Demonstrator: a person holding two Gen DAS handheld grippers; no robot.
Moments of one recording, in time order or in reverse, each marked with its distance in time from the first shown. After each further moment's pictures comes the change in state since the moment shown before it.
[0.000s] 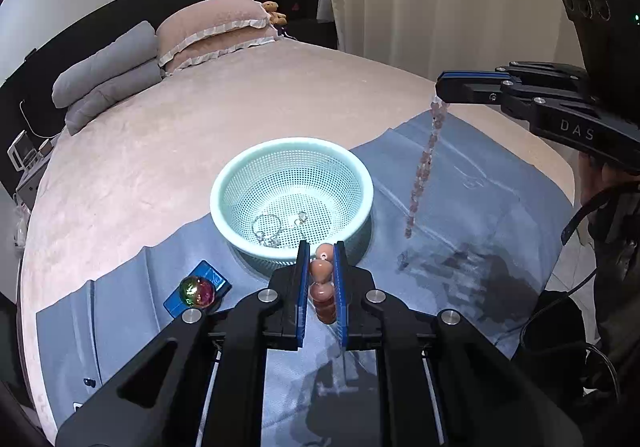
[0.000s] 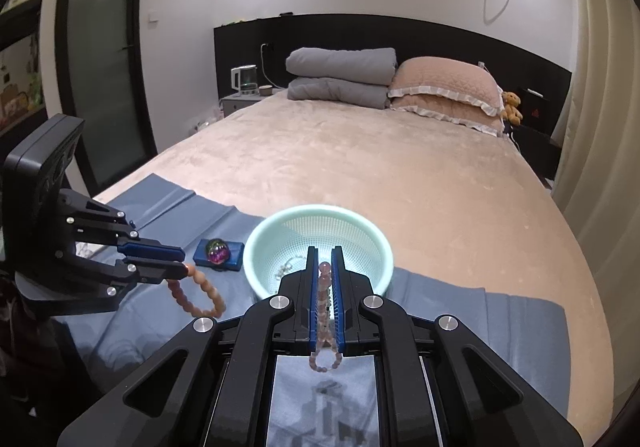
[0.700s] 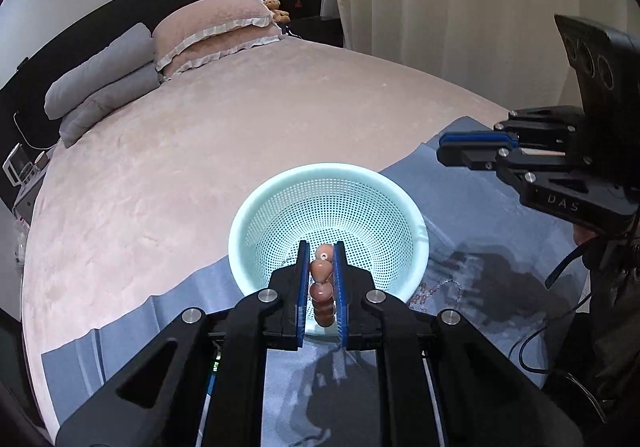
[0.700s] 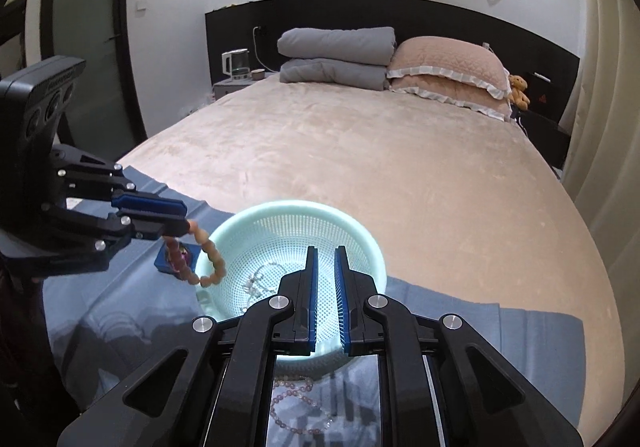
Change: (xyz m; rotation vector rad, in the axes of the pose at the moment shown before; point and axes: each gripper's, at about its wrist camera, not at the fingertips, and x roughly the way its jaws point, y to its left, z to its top) left arm 0.057 0.035 0.039 0.022 0.014 0.006; right arm 0.088 -0.033 -0.020 0.040 0.087 0.020
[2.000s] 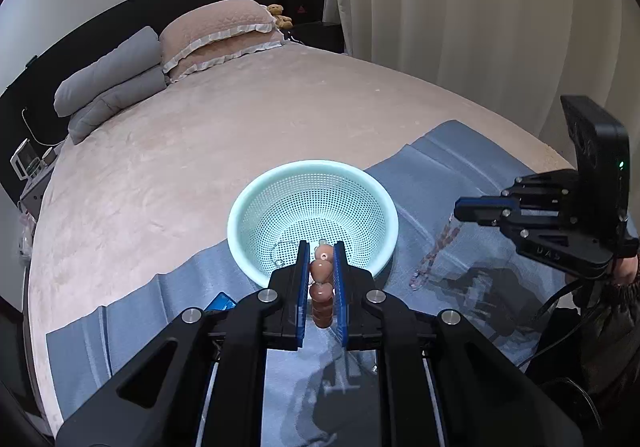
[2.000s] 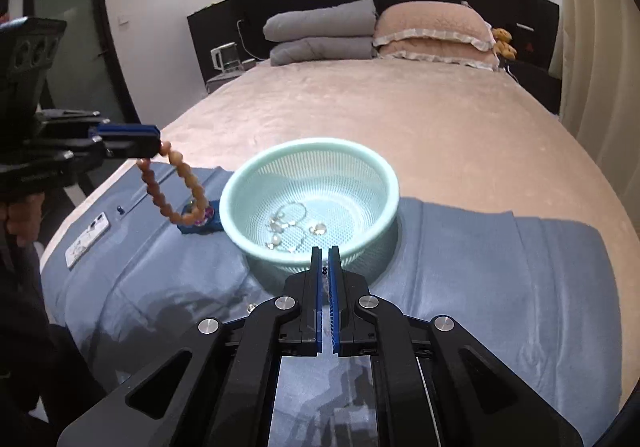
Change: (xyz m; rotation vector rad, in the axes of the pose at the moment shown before) left arm -0.045 -0.016 -0.008 -0.017 -0.017 0.007; right arm -0.040 0.016 -0.039 0.099 0.014 0.011
